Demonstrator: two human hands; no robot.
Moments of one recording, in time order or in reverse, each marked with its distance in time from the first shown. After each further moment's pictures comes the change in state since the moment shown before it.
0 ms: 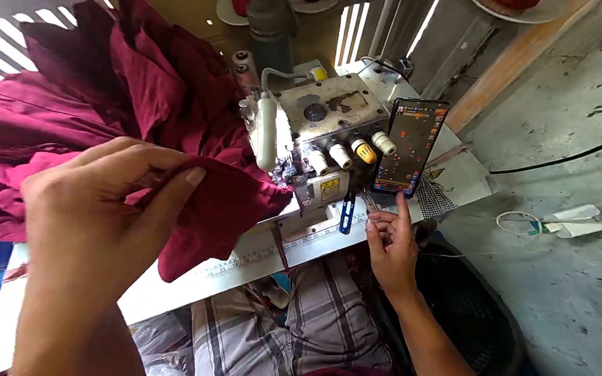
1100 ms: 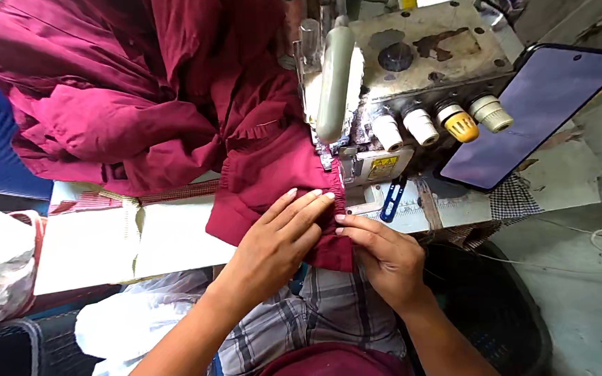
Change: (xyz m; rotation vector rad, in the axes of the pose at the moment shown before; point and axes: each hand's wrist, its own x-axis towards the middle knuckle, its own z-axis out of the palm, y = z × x) left_hand -0.089 0.018 0.118 -0.007 -0.309 0.276; right_hand -0.003 -0.041 0.043 0.169 -0.354 -0.410
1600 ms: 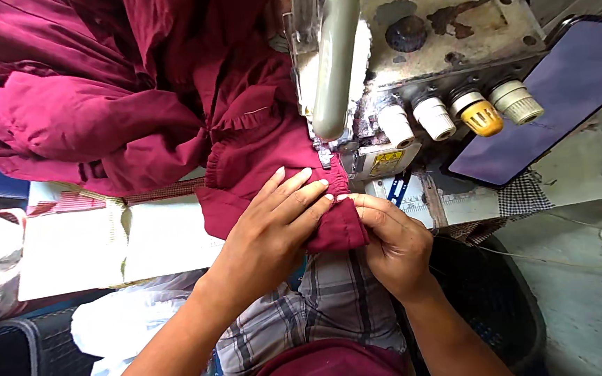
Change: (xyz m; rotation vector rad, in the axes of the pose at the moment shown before) left_hand 0.019 -0.009 -0.010 -0.055 0.059 -0.067; right_hand 0.023 0.004 0.001 -0.030 0.047 0.015
